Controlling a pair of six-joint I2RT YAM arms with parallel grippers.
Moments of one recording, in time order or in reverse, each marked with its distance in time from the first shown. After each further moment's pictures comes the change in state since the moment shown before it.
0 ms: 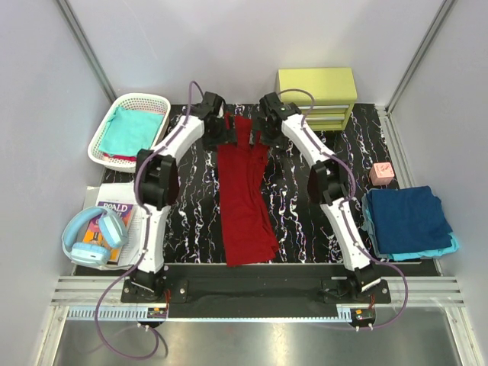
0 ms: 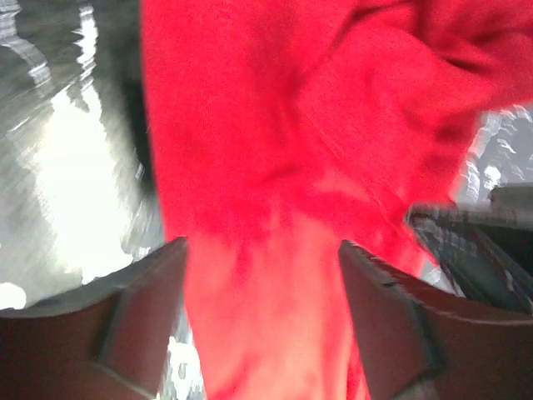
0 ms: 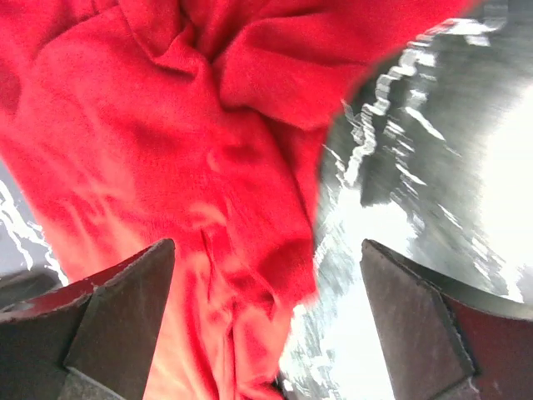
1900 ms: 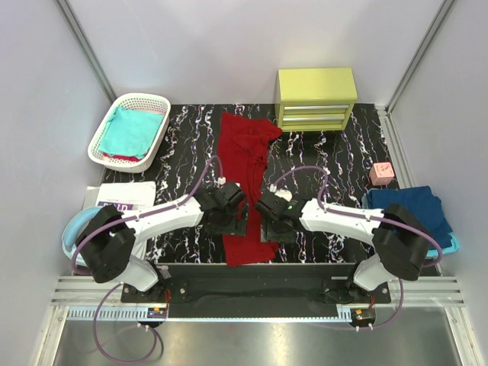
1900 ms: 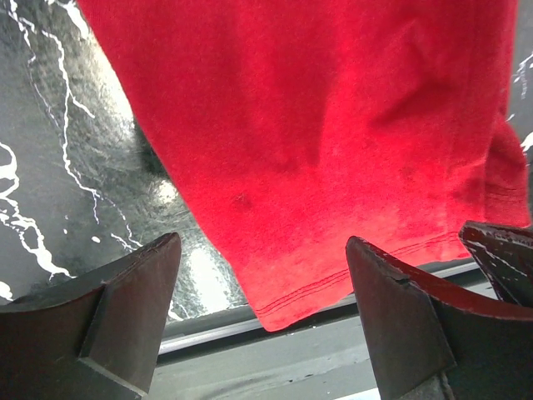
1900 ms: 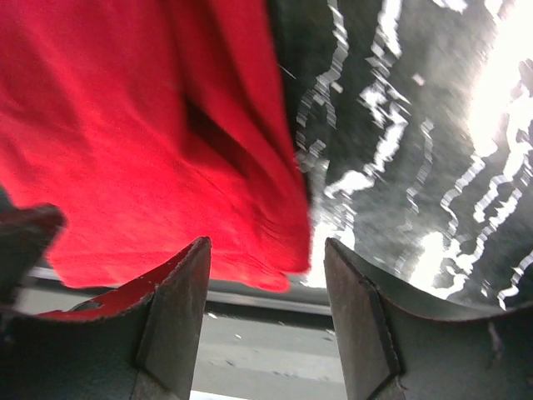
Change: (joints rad) left arm -0.554 -0.856 -1.168 0.148 -0.171 -0.263; right arm 0.536 -1.142 -1.695 0.380 0.163 0.417
